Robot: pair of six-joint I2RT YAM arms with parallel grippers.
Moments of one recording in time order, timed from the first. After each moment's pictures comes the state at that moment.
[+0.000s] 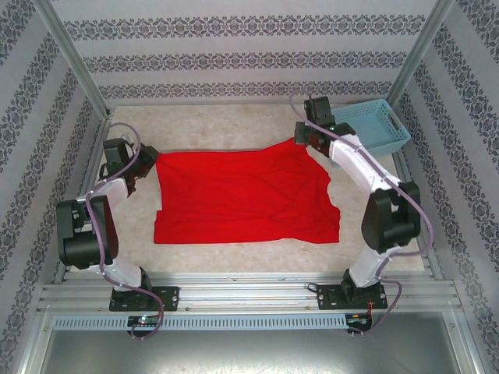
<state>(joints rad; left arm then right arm) 0.23 1.60 0.84 0.20 0.46 -0.82 0.28 1.70 1.44 -0.53 0.14 0.30</state>
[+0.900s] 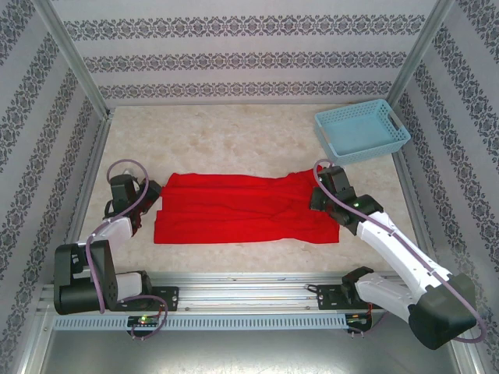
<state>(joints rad) 0.19 1.25 0.41 0.21 0.29 -0.79 0.42 1.03 0.74 -0.63 0.19 0.53</state>
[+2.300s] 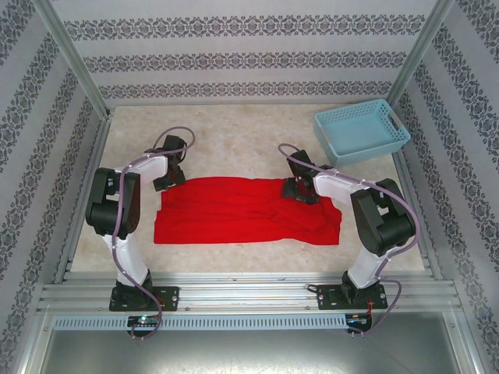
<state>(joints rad) -0.11 1.89 1.19 -0.62 -0.28 -0.53 0.38 1.73 0.98 -0.46 0.05 0.63</state>
